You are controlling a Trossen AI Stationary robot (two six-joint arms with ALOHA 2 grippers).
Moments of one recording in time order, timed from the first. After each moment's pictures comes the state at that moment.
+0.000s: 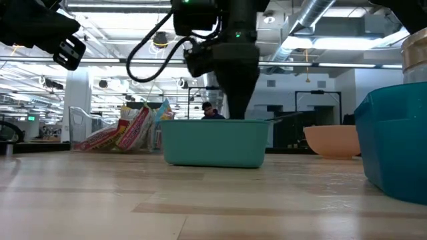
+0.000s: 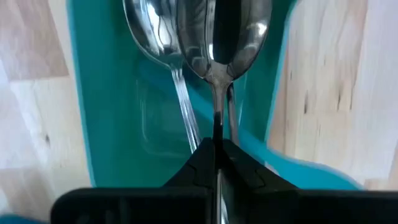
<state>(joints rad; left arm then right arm) -0.51 0.33 0.15 0.05 -0.31 -0.24 0.08 2.21 1.88 -1.18 0.03 0.16</state>
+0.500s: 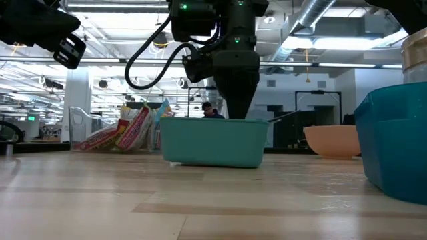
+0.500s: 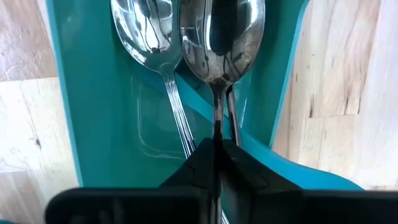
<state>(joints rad) -0.51 0.33 0.15 0.07 -0.31 -0.24 0.08 2.23 1.88 -1.17 0.03 0.15</state>
